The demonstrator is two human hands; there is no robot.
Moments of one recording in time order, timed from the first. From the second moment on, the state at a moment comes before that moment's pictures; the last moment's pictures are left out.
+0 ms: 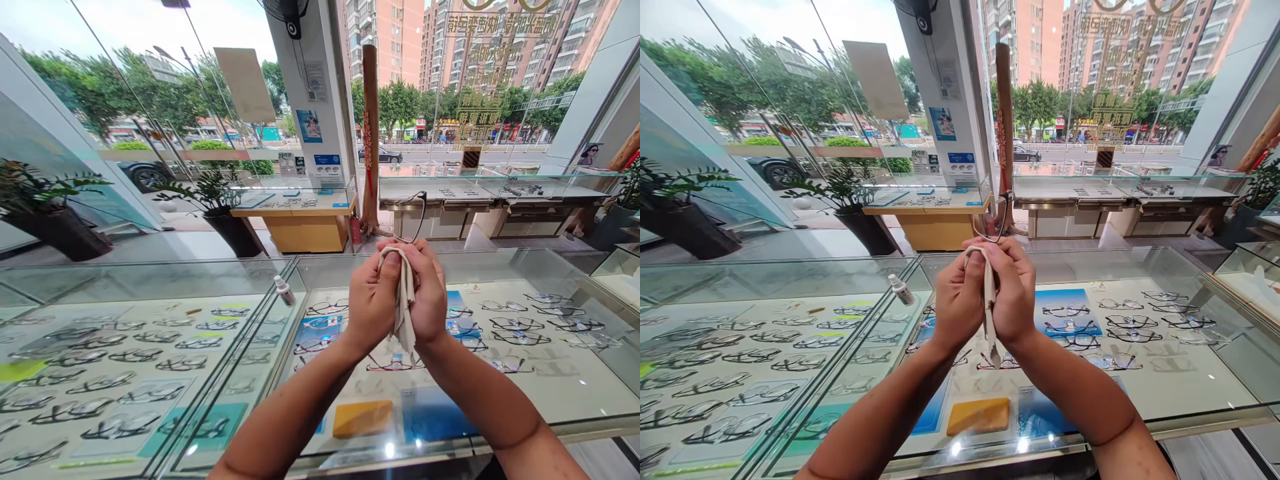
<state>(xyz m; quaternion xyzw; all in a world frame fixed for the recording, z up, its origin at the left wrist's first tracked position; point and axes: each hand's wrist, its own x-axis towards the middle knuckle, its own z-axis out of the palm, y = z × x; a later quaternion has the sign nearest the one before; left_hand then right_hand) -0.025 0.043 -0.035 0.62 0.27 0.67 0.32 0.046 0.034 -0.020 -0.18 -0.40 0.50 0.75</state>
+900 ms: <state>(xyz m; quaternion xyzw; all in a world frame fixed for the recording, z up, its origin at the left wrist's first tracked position) -0.051 0.061 -0.025 0.66 0.27 0.57 0.42 0.059 0.045 -0.017 -0.19 -0.44 0.51 0.72</state>
